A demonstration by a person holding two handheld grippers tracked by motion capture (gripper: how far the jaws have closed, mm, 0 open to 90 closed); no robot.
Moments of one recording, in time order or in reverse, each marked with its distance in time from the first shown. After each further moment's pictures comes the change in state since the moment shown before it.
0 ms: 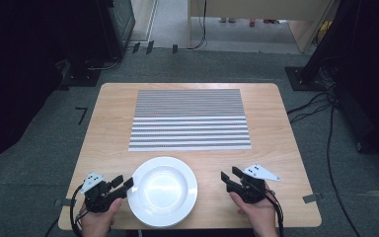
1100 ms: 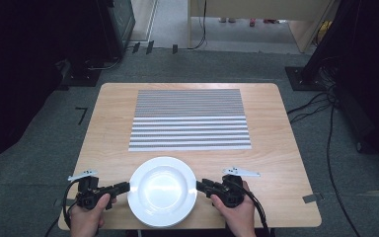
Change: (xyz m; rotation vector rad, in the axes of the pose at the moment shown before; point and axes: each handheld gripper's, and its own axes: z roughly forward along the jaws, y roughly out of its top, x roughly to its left) left arm 0.029 0.015 -0.004 0.244 -0.250 -0.143; right arm 0.040 -0.003 0.024 0.156 0.309 0.247
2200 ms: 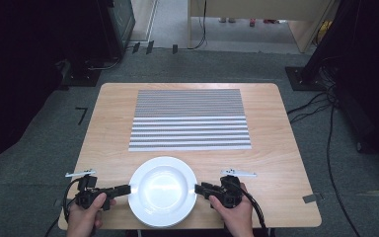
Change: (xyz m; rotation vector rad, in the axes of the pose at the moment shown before) left arm 0.013 0.003 -0.003 0.053 -0.134 -0.068; right arm -0.007 -0.007 0.011 0.059 -0.008 0.062
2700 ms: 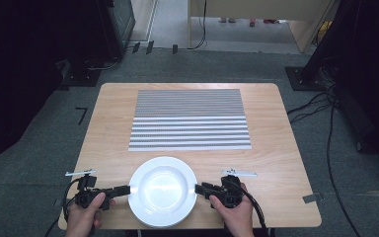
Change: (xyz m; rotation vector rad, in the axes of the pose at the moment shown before) left arm 0.007 0.000 0.002 0.029 -0.026 -0.042; right arm -0.002 0.000 0.000 0.001 0.008 0.015
